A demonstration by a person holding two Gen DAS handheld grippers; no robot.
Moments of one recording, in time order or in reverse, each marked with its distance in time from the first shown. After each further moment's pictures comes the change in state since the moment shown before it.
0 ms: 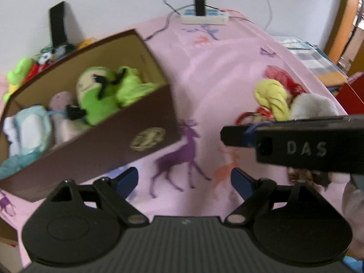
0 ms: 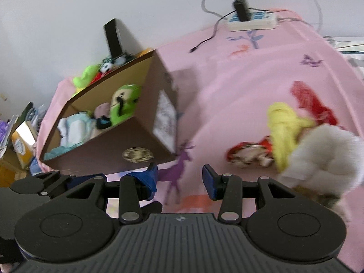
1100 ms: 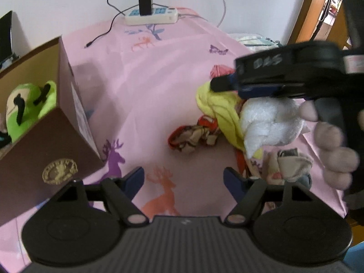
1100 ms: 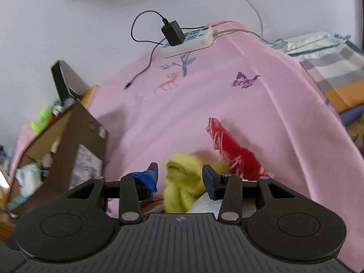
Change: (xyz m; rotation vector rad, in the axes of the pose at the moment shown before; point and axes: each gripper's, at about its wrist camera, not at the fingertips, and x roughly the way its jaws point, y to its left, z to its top) left arm 0.046 -0.051 0.022 0.065 -0.032 -0.201; right arm 0.017 -0.094 0.045 0.094 -0.101 -0.125
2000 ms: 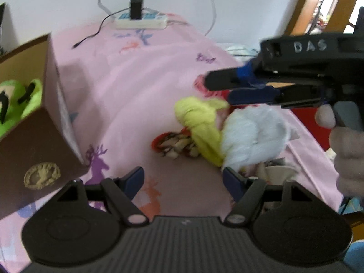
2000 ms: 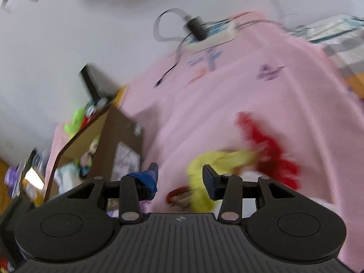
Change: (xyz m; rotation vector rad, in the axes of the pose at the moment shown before) left arm 0.003 0.004 -0.003 -0.021 -0.057 -0.122; right arm -0.037 -0.021 0.003 0.126 0.011 0.151
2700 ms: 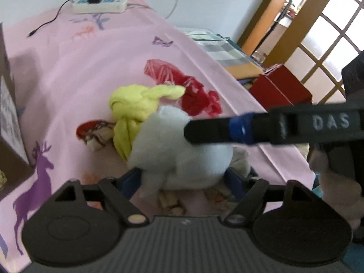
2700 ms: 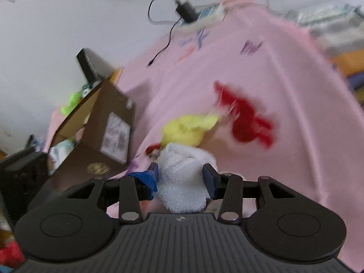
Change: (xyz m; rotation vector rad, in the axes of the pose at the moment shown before) left arm 0.026 -0.013 0.002 0.006 0.094 -0.194; right arm -0.006 -0.006 -0.037 -0.036 0.130 0.030
